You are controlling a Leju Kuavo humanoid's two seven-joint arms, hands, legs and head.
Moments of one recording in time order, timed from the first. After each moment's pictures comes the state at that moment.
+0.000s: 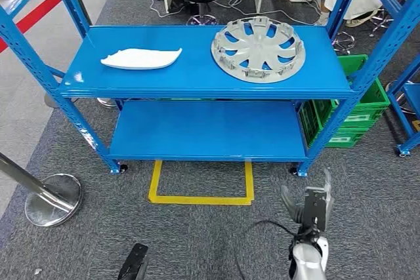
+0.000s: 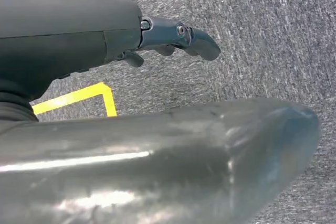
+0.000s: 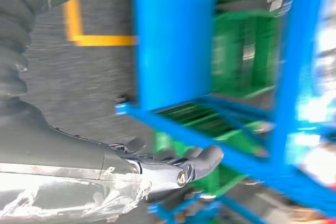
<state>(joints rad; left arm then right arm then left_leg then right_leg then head) -0.10 -0.30 1.00 -0.21 -1.08 0.28 -0.29 -0.09 0.25 -0.18 -0.83 0.30 -0.39 -0.65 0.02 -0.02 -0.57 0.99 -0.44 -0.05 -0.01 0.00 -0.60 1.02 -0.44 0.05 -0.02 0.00</state>
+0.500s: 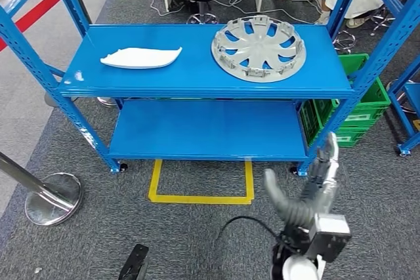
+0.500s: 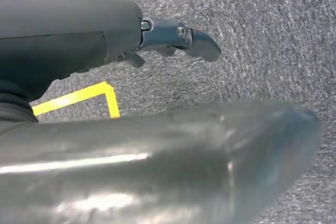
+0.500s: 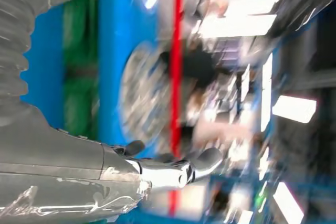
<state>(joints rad) -0.10 -0.30 1.01 -0.21 -1.09 0.28 -0.28 0.12 0.19 0.31 -1.52 0.19 -0.43 -0.65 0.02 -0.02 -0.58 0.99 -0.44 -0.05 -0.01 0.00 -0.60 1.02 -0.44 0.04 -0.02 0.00</state>
